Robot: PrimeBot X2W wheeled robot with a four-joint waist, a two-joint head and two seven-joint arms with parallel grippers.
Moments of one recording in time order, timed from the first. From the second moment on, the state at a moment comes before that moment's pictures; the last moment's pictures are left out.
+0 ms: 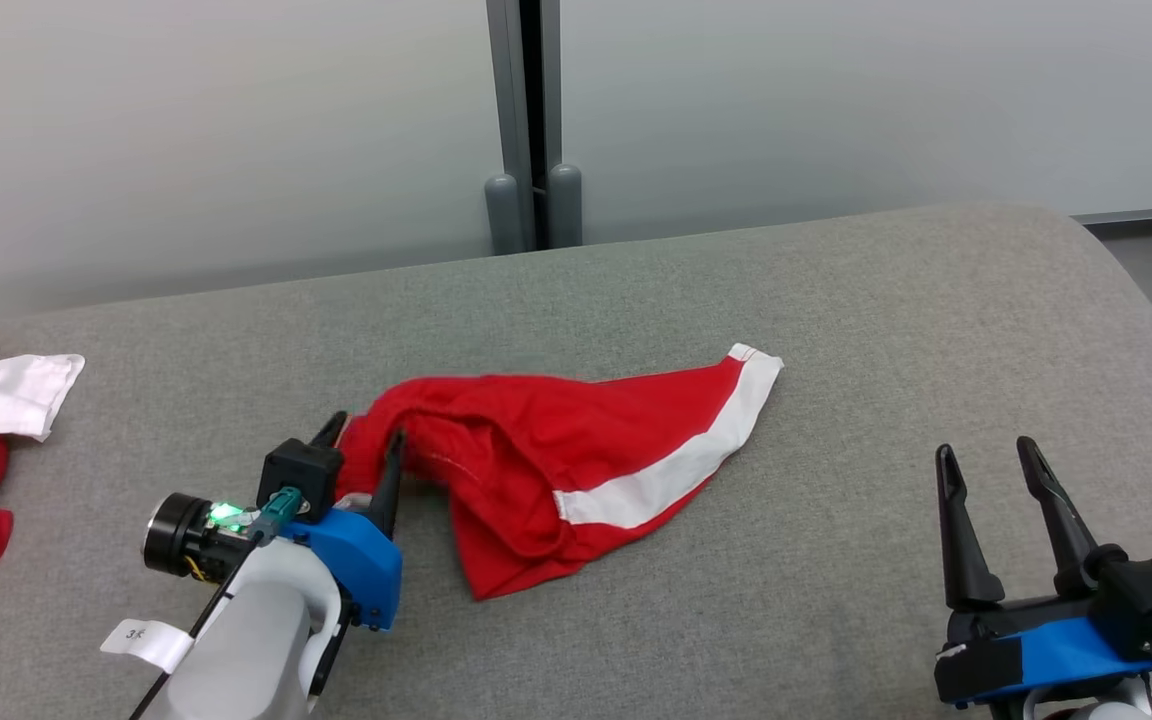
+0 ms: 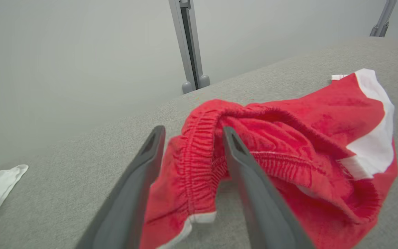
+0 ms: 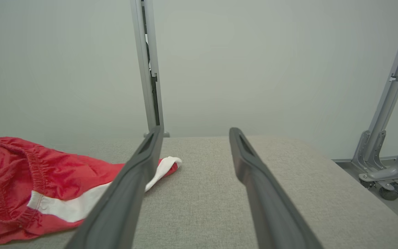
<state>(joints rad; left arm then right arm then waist) -0.52 0.18 -0.50 0.91 -0.28 -0.07 -0.26 -0.04 -0.05 -0.06 0.11 0.07 0.13 -0.26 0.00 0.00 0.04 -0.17</state>
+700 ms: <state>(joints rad) -0.23 0.13 -0.30 0.60 -0.31 -0.07 -0.26 -0.01 -0.05 -0.10 0.12 0.08 0.13 -0.26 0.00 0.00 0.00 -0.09</state>
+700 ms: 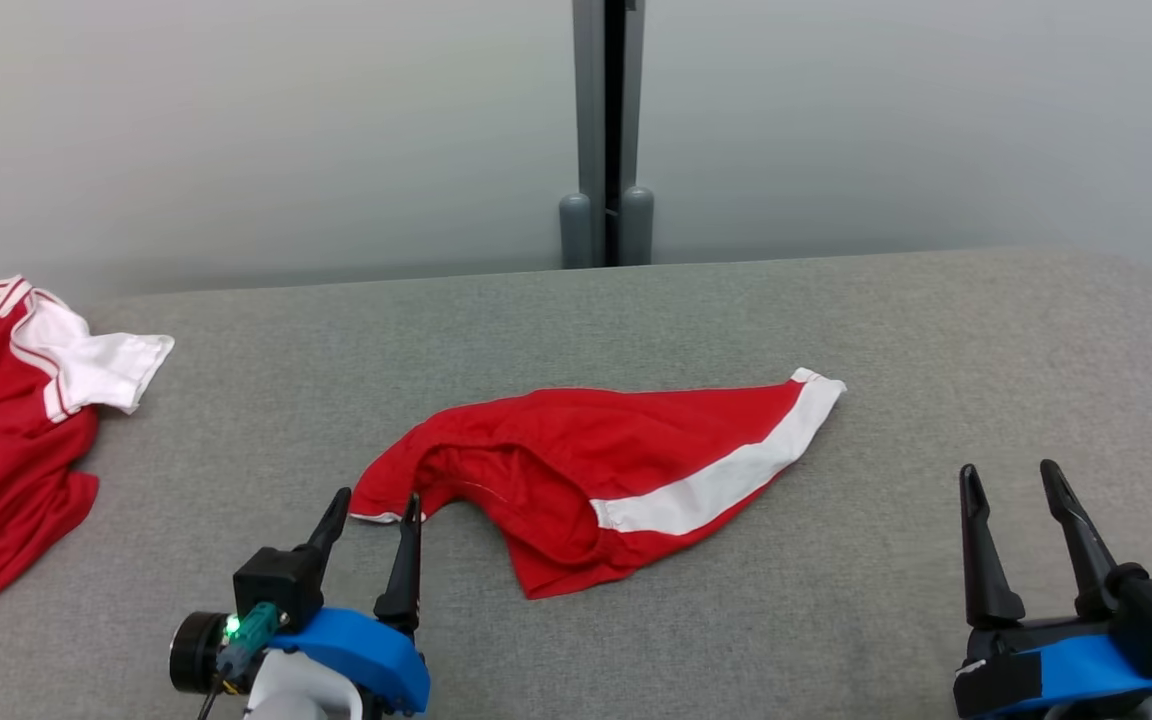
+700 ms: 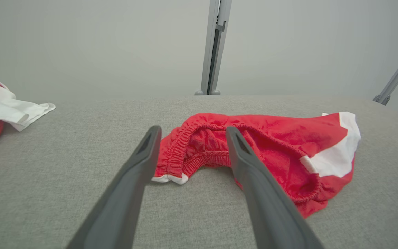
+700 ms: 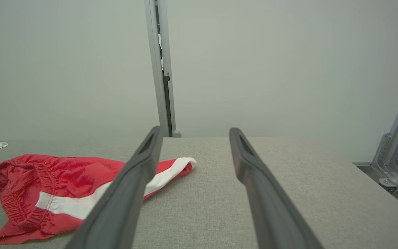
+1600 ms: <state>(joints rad) 0.02 0.05 -0.18 0.37 -0.30 -0.03 -0.26 0.03 -0.05 -0.02 0.28 0.10 0.13 -0.26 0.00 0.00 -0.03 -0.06</state>
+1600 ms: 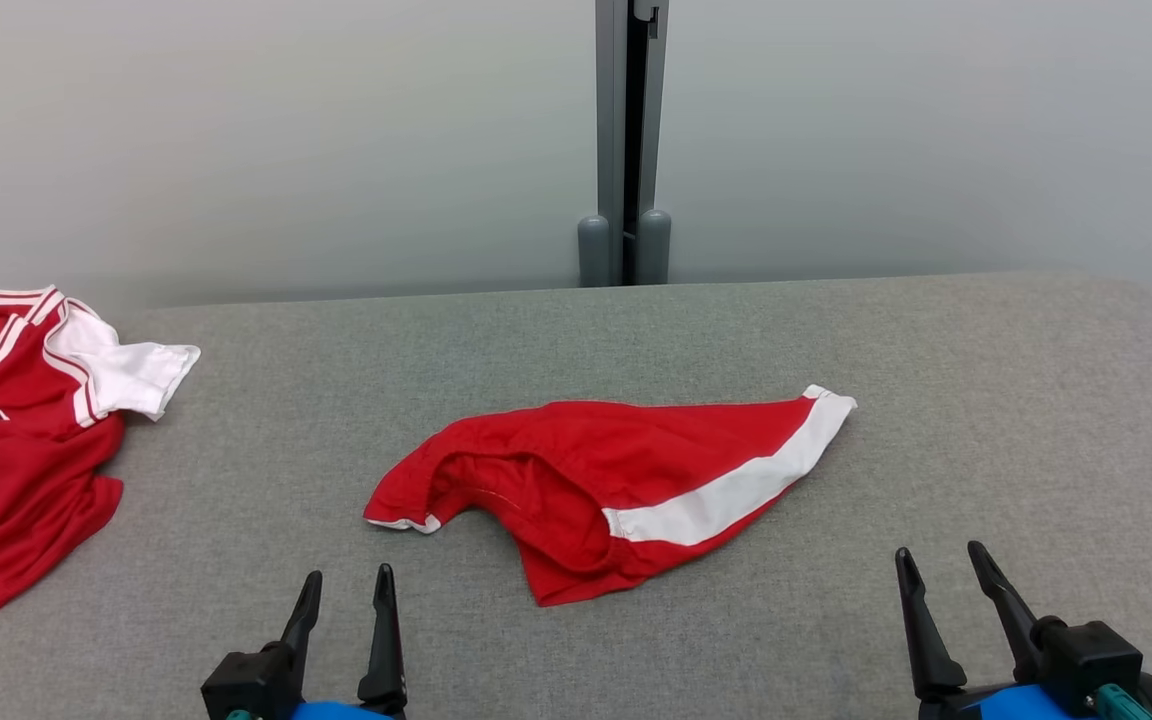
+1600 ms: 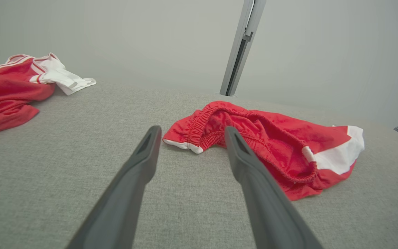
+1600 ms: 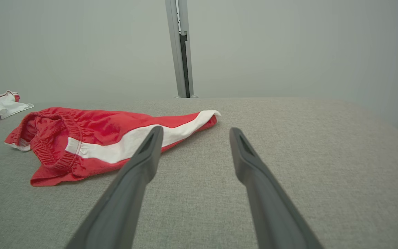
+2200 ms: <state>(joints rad) 0.02 0.05 -0.18 0.40 -0.30 -0.02 -0.26 0.02 -0.05 -0.02 0.29 0.10 0.13 -0.26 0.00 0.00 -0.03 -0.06</state>
